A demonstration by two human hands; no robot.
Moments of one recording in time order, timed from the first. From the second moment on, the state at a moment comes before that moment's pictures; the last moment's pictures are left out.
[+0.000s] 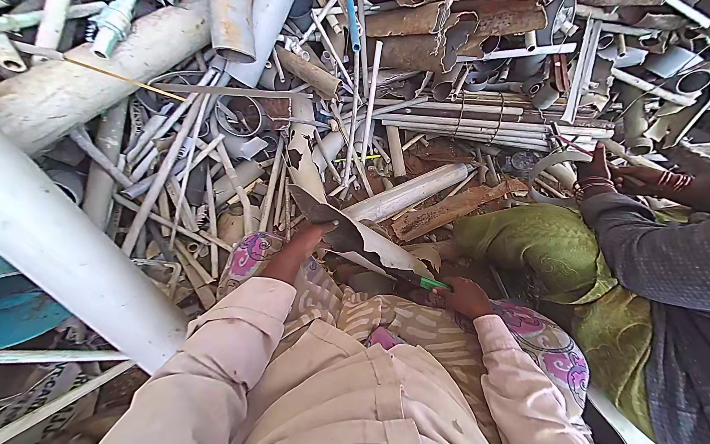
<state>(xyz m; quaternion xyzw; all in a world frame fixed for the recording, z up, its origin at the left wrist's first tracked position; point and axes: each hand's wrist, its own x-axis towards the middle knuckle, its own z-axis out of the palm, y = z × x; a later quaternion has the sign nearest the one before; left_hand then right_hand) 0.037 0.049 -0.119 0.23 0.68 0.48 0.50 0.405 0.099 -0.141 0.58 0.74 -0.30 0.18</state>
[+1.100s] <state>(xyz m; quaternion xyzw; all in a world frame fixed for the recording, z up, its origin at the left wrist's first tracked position) 0.084 0.052 -0.123 0.27 0.67 0.49 0.49 0.400 0.094 -0.142 0.55 0.76 -0.34 -0.02</state>
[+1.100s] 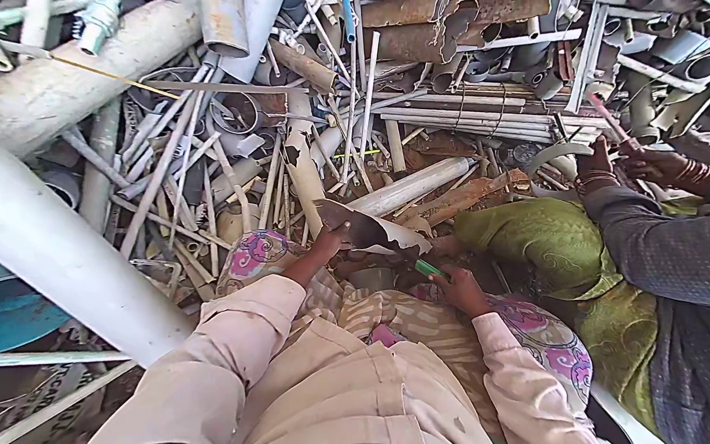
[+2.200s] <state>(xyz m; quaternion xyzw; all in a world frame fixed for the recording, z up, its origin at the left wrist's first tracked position) 0.075 0.045 -0.132 0.58 0.64 0.29 0.42 0.401 0.096 -0.143 0.57 0.77 -0.22 0.19</state>
